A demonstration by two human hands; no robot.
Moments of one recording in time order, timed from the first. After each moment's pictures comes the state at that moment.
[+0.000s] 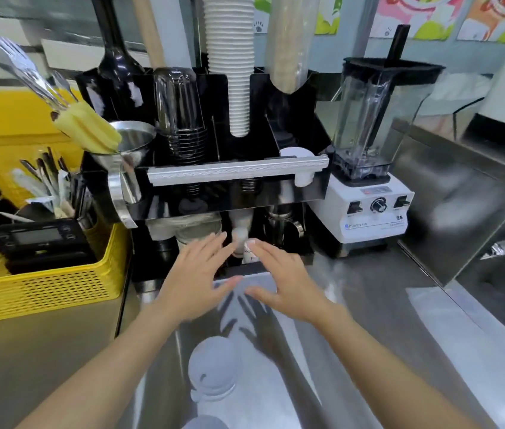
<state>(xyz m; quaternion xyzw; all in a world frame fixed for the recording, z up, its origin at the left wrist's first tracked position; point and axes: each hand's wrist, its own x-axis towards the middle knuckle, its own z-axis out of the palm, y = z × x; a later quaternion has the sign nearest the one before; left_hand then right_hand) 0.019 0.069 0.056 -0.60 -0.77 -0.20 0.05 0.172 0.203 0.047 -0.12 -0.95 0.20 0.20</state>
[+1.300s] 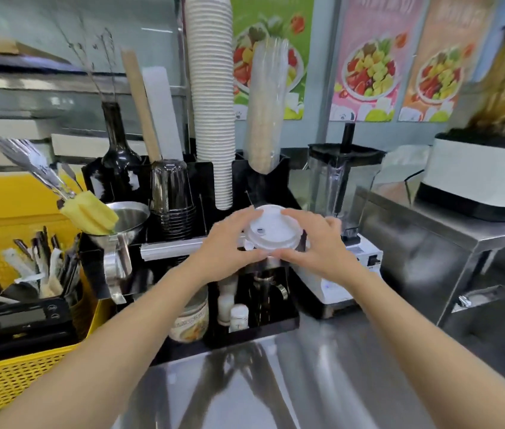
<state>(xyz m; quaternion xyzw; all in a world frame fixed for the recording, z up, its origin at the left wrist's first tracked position) 0.025 0.151 0.205 -0.64 -0.65 -0.41 -0.05 0.186 0.268 0.201 -0.19 -0.91 0.14 0.33</state>
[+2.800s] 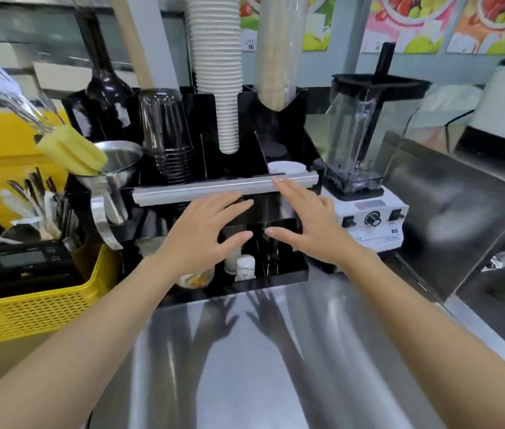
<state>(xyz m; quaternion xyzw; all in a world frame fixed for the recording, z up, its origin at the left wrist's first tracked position) 0.006 0.127 0.140 -0.66 -0.70 -0.24 0.12 0.168 0.283 0.138 -0.14 -0.94 0.13 0.27</state>
